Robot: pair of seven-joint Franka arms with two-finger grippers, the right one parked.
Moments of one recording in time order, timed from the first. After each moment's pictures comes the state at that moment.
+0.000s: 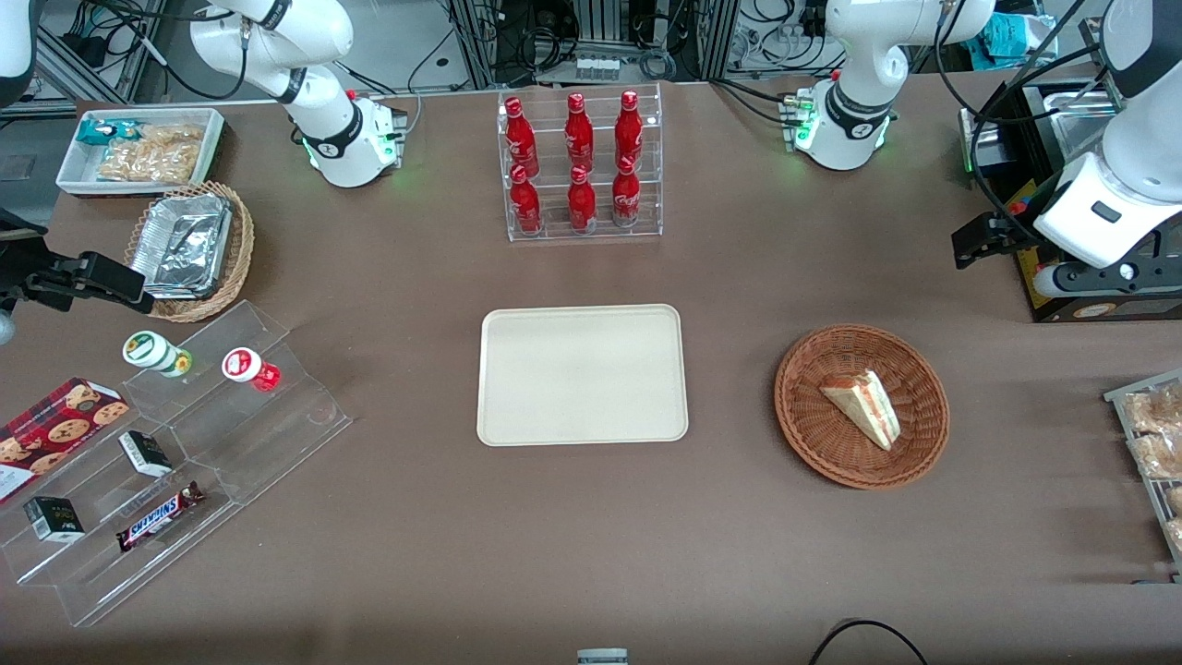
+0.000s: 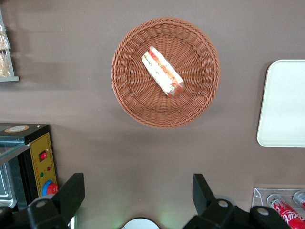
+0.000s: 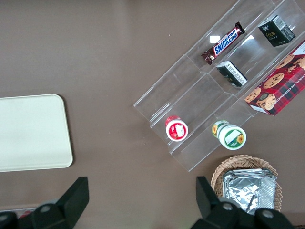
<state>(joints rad) -0.05 -0.02 -0.06 -1.63 0.03 1.51 -0.13</state>
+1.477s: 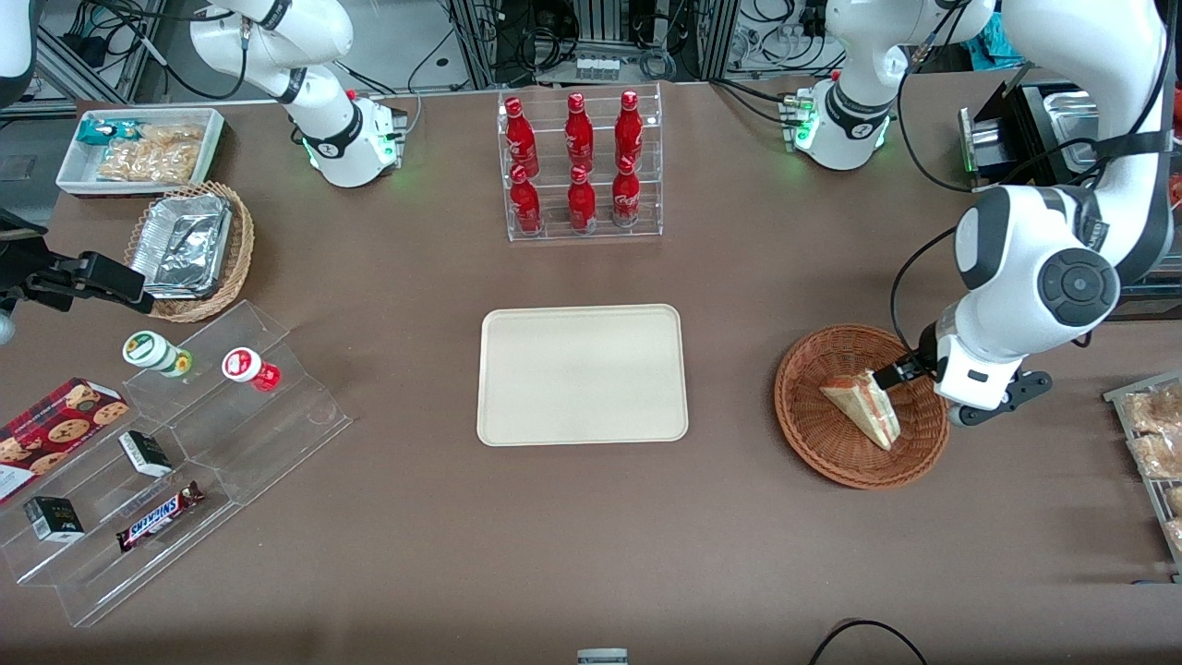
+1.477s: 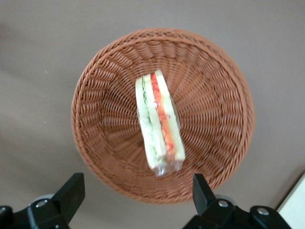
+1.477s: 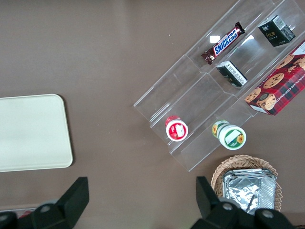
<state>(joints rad) -0.06 0.23 -0.06 -1.94 0.03 2.09 -0.65</state>
